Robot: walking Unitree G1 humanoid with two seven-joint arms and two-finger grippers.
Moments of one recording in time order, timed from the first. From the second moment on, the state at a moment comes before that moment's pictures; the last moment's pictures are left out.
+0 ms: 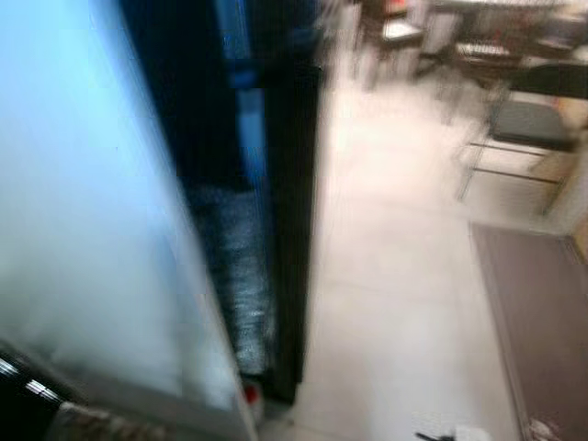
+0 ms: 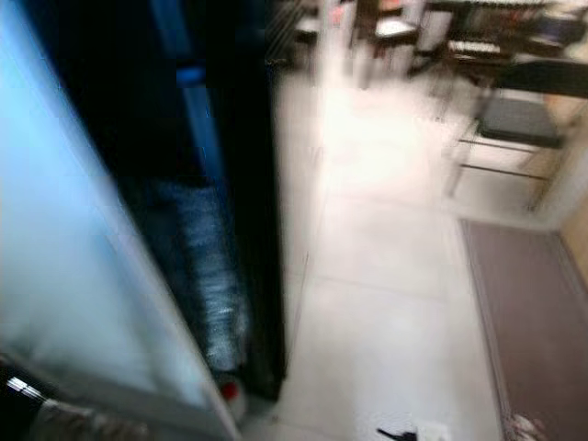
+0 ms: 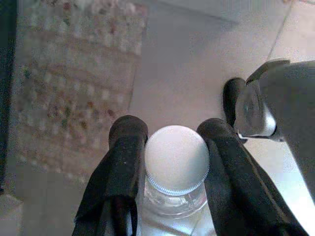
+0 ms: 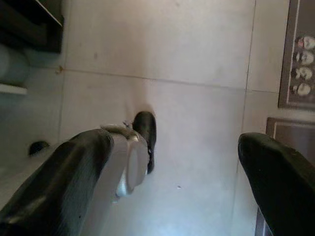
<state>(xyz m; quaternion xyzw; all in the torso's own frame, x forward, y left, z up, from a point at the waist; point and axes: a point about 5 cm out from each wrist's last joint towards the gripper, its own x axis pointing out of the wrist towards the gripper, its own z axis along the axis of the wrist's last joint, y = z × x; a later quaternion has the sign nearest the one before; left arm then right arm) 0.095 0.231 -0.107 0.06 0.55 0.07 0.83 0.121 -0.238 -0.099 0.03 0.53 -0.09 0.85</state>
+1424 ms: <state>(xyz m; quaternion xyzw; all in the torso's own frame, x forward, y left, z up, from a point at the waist) 0.084 0.238 -0.108 0.07 0.56 0.08 0.82 0.248 -0.214 -0.001 -0.05 0.11 -0.03 0.99</state>
